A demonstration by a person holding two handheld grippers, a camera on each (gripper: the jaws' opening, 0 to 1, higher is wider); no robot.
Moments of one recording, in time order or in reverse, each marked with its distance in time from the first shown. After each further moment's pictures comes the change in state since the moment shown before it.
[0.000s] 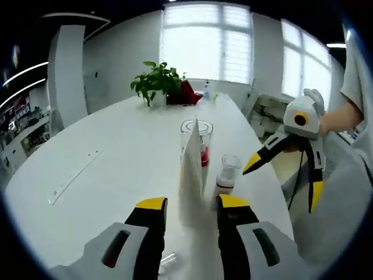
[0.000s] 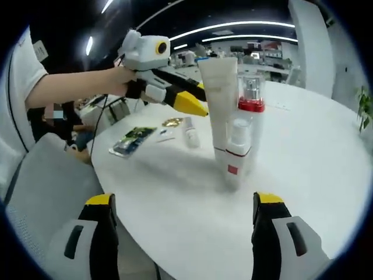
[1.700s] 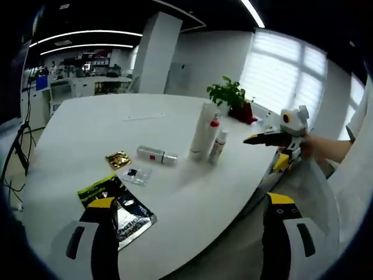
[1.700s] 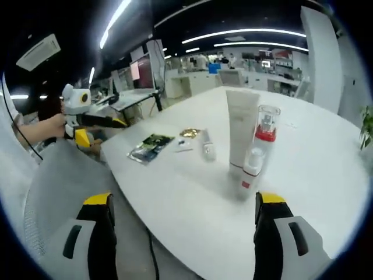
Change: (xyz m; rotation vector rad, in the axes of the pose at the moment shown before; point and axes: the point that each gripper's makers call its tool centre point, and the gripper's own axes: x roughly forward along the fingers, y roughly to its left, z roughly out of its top) left arm -0.214 -0.108 -0.098 -0.451 -0.108 0.437; right arm -0.033 0.041 0.035 -0.061 -0.033 0.033
